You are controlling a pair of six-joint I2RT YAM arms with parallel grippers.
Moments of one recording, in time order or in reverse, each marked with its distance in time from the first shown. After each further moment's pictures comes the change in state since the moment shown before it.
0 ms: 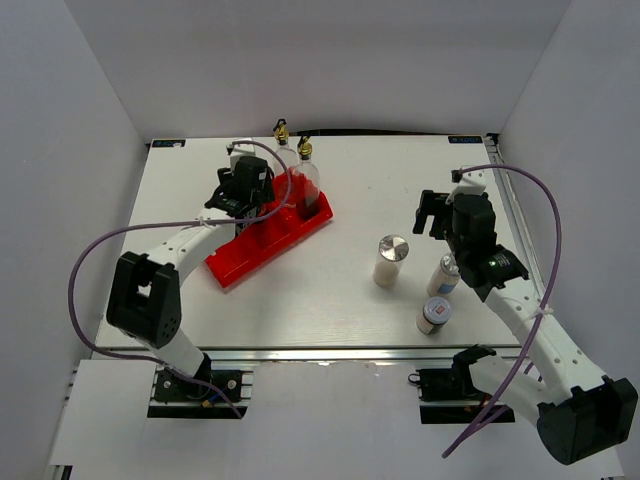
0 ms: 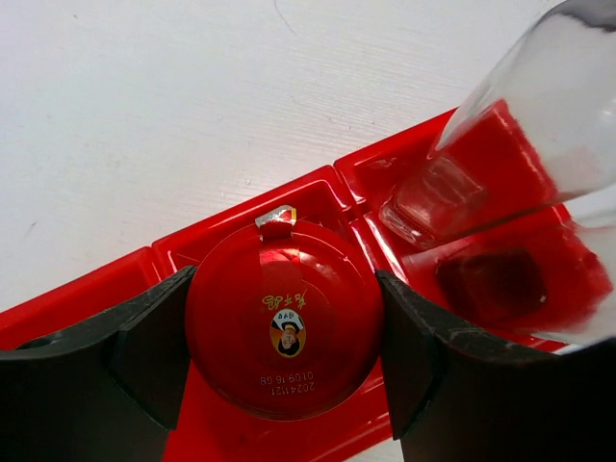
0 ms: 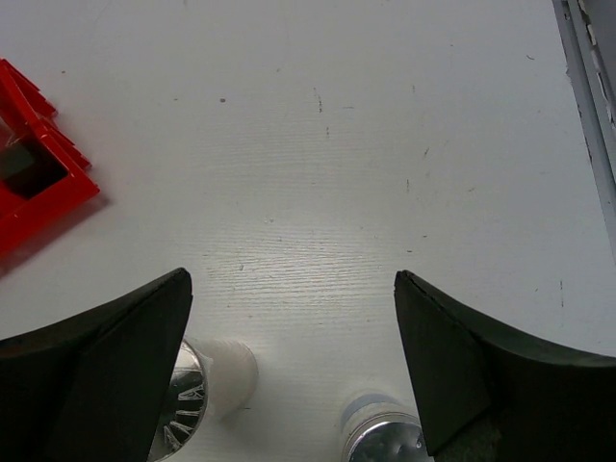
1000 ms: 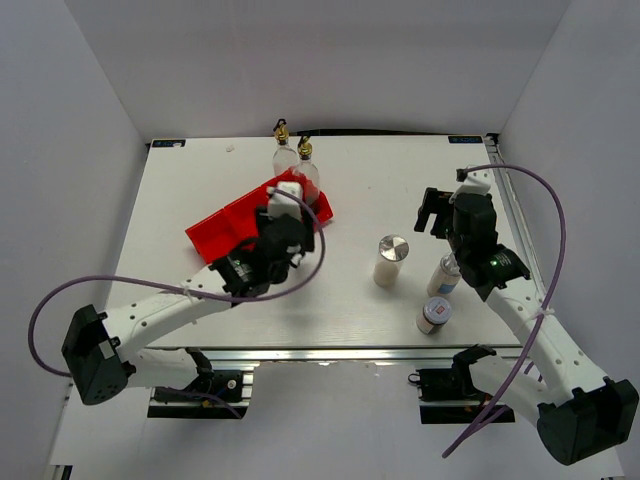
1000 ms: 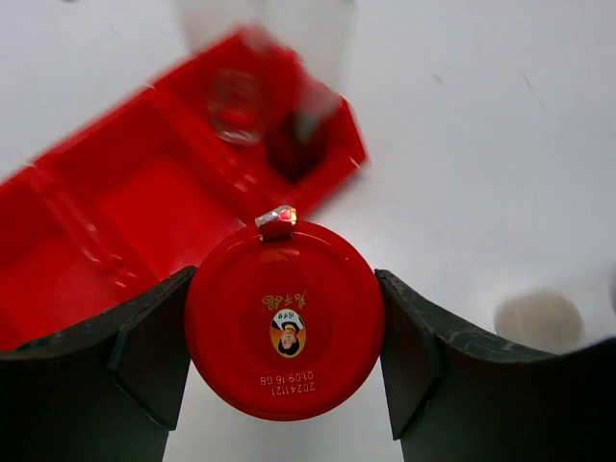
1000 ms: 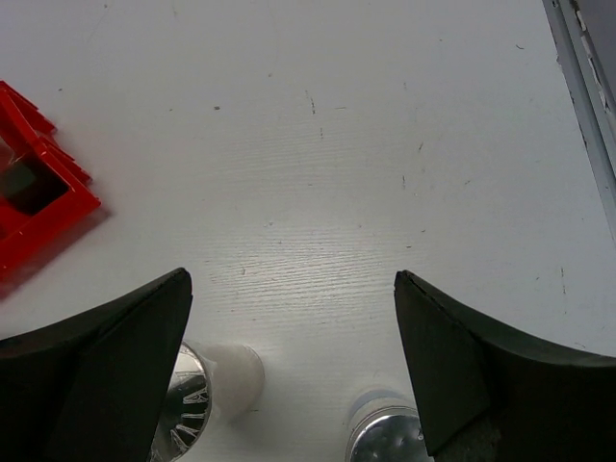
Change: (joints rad) left arm -0.549 -0.356 -0.211 -0.047 -0.222 -0.027; right arm 0.000 0.000 0.014 -0.024 0.042 0.053
